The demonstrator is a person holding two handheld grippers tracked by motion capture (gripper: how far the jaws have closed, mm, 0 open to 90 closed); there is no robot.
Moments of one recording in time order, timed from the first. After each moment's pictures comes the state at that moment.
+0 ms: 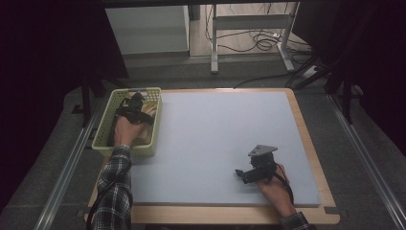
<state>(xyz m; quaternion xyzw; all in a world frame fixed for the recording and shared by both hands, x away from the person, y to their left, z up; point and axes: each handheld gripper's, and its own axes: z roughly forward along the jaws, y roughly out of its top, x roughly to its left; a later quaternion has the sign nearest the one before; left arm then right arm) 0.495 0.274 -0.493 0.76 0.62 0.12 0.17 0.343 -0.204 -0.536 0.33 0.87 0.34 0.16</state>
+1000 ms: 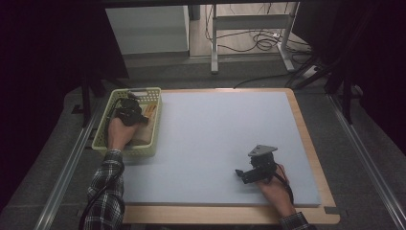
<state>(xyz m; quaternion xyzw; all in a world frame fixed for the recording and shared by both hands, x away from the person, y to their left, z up) 0.475 0.281 -0.480 0.78 0.58 0.10 0.24 0.343 -0.204 -0.536 0.33 0.87 0.34 0.16</state>
